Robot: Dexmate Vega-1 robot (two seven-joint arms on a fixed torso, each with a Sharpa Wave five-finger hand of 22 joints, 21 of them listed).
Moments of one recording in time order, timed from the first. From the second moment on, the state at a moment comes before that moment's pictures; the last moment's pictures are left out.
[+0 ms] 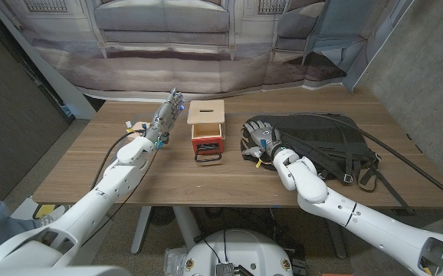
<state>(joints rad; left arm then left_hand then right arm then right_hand) 0.83 0.55 0.35 -1.31 -0.70 -0.28 -0.14 0.40 0.04 -0.08 0.11 0.37 -0.06 0.05 0.20 0.18 -0.08 0.00 0.20 0.18 -0.12 0.02 0.19 0.18 -0.14 -0.03 0.20 0.18 -0.82 -0.65 -0.88 -1.86 -1.17 -0.54 0.24 0.63 0.00 0.03 -0.14 0.32 -0.13 -0.01 0.20 0.19 -0.06 0.07 0.21 0.19 -0.06 0.13 0.19 0.18 0.09 0.21 0.20 0.18</state>
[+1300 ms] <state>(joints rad) 0.80 0.53 0.36 -1.25 -0.71 -0.30 -0.19 0.40 0.04 -0.09 0.11 0.37 -0.05 0.05 0.20 0.18 -0.06 0.00 0.20 0.18 -0.12 0.03 0.19 0.18 -0.16 -0.01 0.20 0.18 -0.87 -0.71 -0.83 -1.87 -0.95 -0.44 0.06 1.02 0.10 0.24 -0.16 0.20 0.47 -0.06 0.29 0.19 0.54 -0.02 0.34 0.18 0.63 -0.01 0.27 0.19 0.68 0.16 0.40 0.19</state>
